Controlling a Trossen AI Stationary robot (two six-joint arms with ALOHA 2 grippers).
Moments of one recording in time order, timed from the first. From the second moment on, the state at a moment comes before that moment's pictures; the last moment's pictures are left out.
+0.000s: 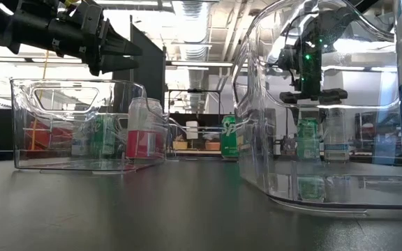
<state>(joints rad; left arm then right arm) 0.08 0.81 0.32 0.46 -0.34 -0.07 -0.85 1.53 1.12 -0.79 0.40 0.66</state>
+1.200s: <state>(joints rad) 0.08 0.81 0.32 0.46 -0.34 -0.05 -0.73 1.52 1.12 -0.80 0.50 0.86</state>
